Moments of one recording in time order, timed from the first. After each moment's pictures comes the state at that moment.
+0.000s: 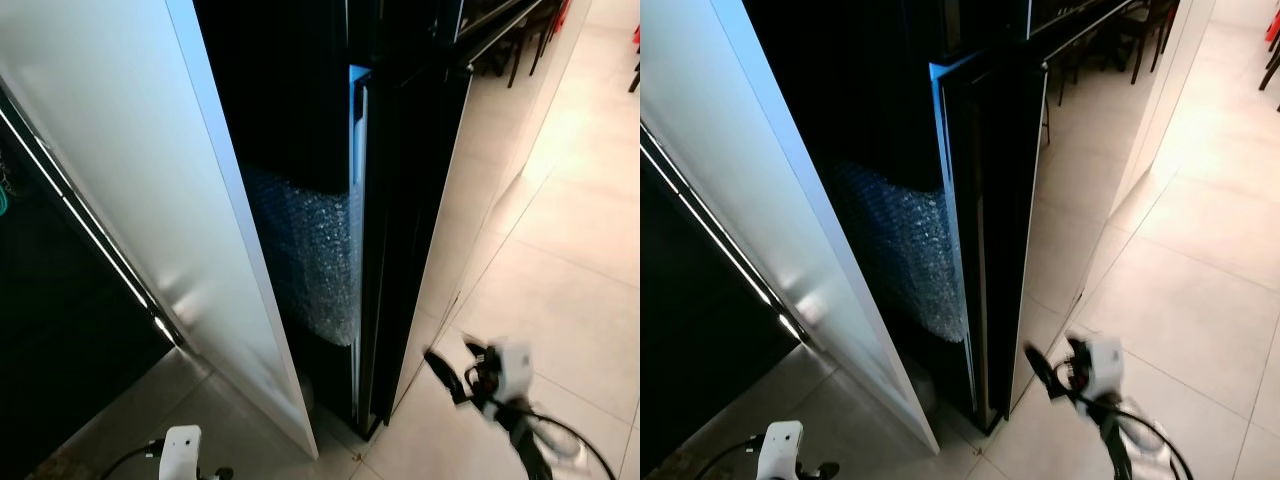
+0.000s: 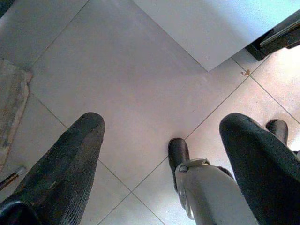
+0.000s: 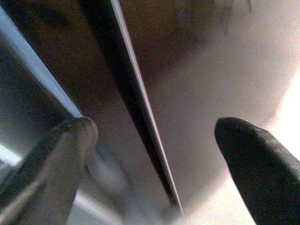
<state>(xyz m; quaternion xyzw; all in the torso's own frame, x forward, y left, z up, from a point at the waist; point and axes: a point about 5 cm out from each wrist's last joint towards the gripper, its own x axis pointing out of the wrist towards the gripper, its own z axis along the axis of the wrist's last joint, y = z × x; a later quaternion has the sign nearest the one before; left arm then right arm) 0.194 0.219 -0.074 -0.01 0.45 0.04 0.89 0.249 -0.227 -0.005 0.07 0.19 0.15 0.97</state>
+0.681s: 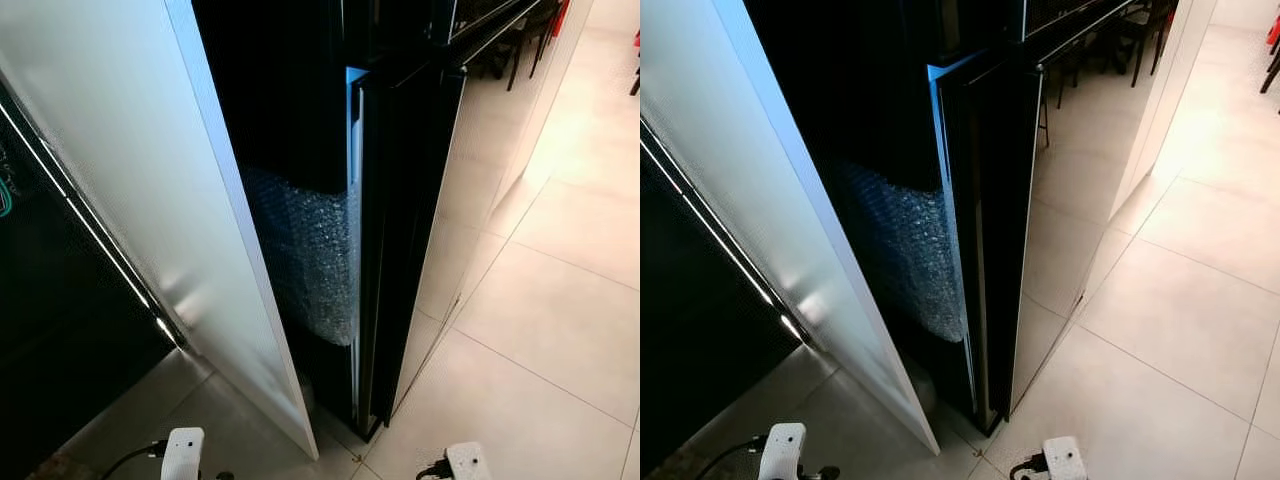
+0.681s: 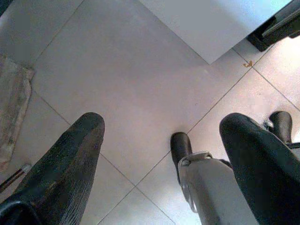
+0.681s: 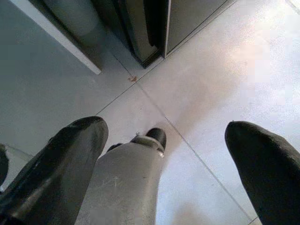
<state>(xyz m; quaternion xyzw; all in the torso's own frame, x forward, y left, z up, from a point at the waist) 0.192 0.218 -0.075 0.01 0.47 0.03 0.88 0.161 -0.192 -0.090 -0.04 0.45 0.05 0.89</state>
